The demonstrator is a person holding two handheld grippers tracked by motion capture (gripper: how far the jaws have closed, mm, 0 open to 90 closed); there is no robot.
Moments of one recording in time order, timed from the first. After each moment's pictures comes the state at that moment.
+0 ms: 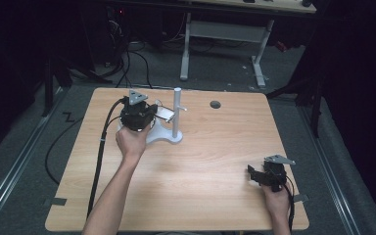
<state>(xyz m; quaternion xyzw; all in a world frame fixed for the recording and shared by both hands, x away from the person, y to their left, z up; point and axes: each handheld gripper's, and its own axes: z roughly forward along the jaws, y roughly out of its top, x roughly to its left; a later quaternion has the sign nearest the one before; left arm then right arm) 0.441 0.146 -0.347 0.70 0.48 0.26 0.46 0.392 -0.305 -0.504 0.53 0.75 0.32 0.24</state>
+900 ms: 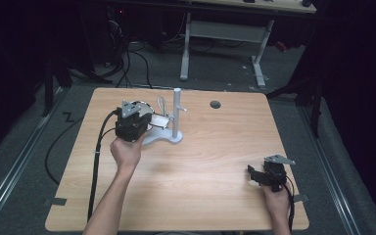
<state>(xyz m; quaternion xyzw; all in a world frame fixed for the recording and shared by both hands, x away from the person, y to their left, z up) 0.418 0.160 -0.369 0.69 0.49 0.27 0.46 0.392 -0.305 -0.504 0.53 0.75 0.32 0.24</state>
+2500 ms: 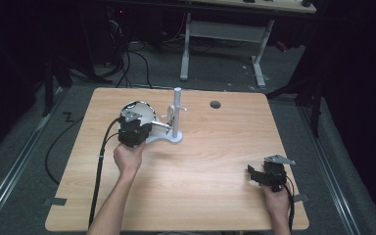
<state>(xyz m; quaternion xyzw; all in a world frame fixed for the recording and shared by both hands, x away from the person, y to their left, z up) 0.434 0.164 -0.413 0.70 0.53 0.22 0.42 0.393 -0.305 -0.504 0.53 0.75 0.32 0.24</state>
